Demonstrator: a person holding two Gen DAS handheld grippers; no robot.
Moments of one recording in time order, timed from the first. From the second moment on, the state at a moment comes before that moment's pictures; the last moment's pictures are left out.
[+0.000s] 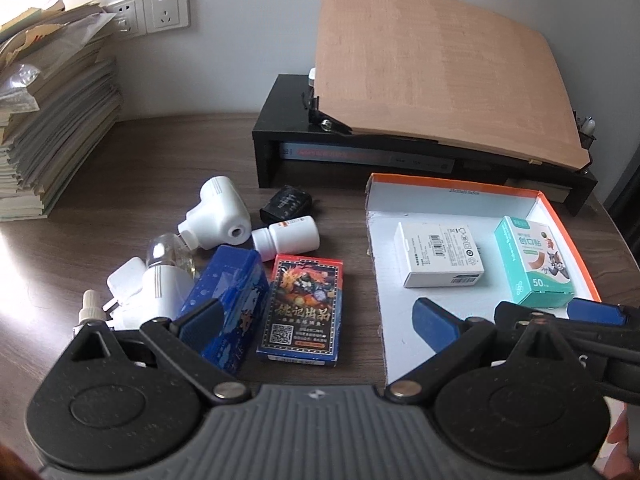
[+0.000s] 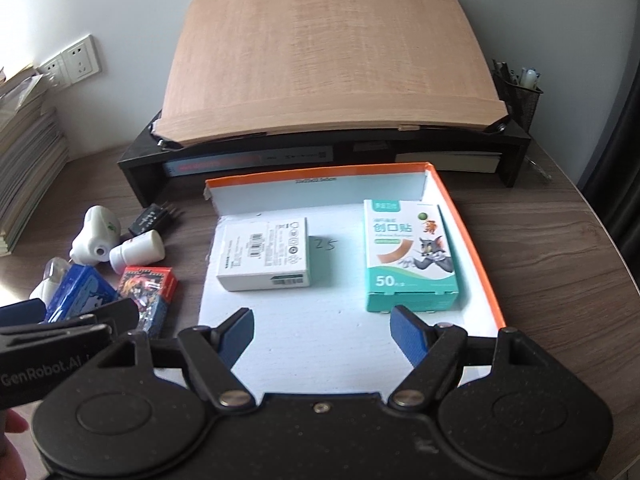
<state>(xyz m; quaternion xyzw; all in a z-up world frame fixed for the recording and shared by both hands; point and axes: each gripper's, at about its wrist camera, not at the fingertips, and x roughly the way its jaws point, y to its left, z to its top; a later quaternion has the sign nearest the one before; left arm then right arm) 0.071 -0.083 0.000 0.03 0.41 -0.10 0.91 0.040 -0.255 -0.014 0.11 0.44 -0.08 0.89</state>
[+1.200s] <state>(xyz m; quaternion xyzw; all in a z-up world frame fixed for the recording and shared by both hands) 0.052 0.035 -0.024 -0.01 0.41 0.04 0.91 0.053 -0.164 -0.026 0.08 0.47 0.02 0.88</state>
